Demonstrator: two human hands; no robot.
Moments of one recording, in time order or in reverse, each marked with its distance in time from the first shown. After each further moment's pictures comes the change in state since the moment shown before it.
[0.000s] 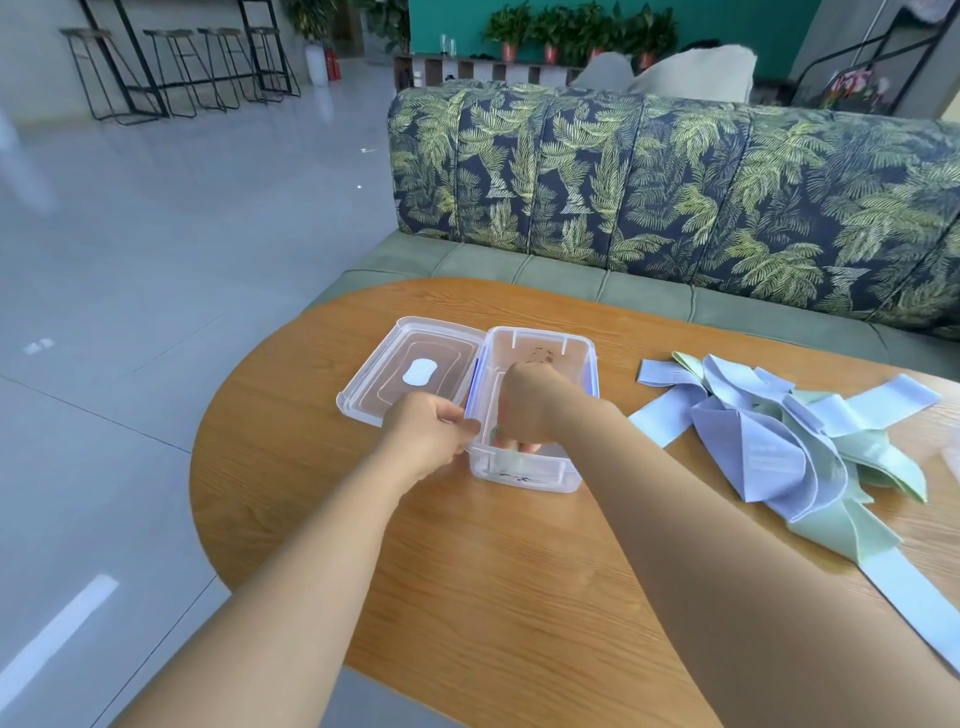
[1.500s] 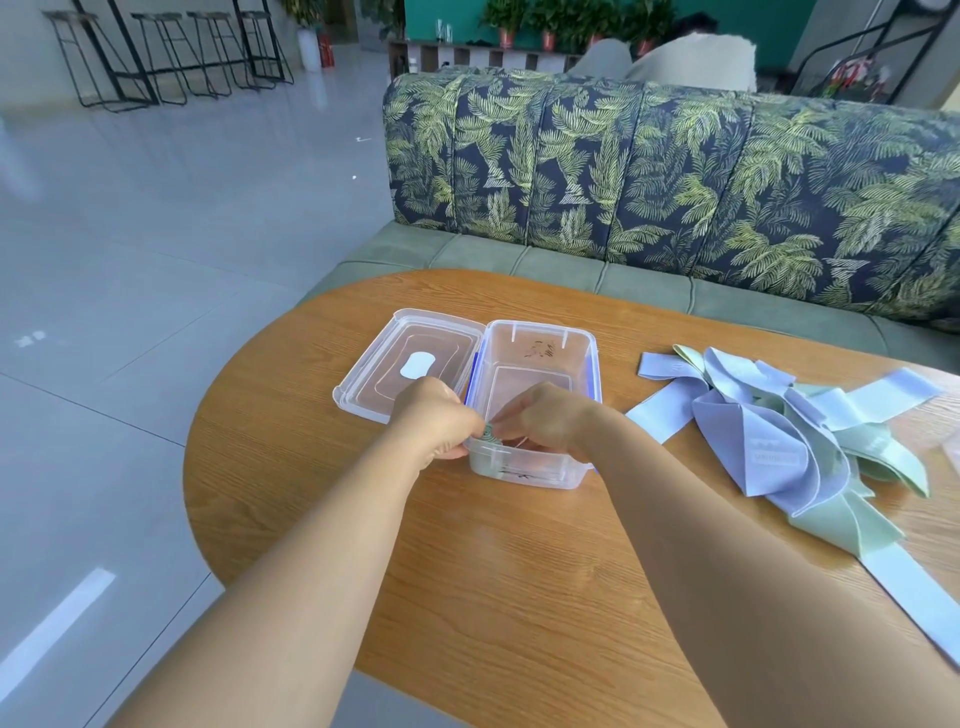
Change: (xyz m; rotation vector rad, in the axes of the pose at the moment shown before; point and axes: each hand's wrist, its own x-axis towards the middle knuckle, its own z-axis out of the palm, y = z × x) left_hand 0.010 0.017 0.008 0.001 -0.034 -0.148; right_hand -0.007 0.026 0.019 0.683 -0.110 0.066
